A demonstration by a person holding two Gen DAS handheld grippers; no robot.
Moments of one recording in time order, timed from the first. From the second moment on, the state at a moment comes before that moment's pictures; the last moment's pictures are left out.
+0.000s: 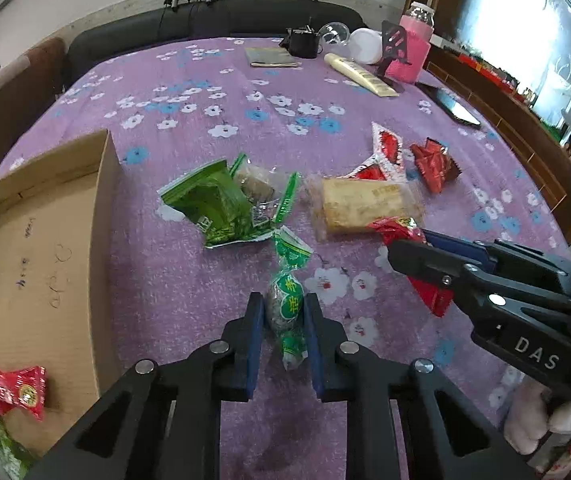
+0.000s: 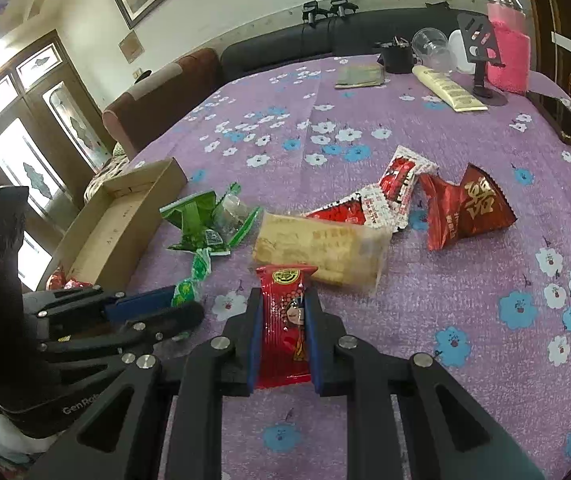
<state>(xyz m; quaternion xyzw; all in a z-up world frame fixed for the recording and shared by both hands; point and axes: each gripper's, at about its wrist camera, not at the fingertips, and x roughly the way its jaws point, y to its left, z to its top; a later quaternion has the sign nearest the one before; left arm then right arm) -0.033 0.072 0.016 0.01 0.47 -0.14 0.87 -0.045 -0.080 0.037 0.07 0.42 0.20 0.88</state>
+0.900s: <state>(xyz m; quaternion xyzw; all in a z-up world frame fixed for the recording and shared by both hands) -0.073 0.263 0.093 -0.14 0.39 -0.05 0.91 -0.066 -0.007 0.097 0.05 0.38 0.25 0.89</state>
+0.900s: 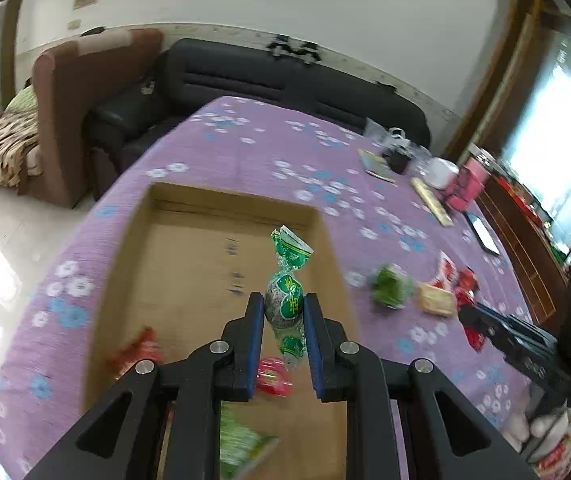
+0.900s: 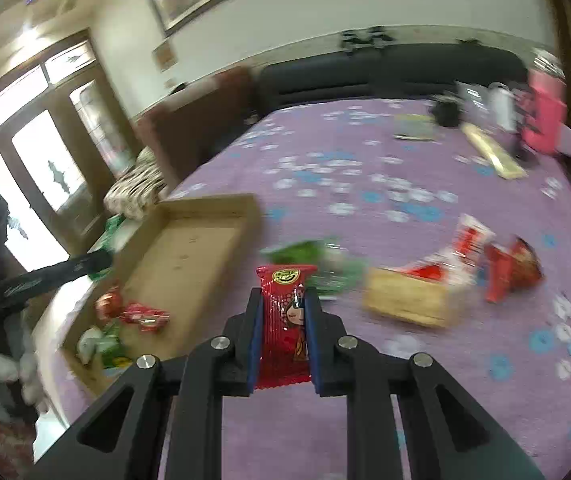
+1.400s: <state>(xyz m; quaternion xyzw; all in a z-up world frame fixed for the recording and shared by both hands) -0.029 0.338 0.052 -0.19 0.44 -0.02 0.88 -0.030 0.172 0.076 -0.04 0.46 0.30 0.84</state>
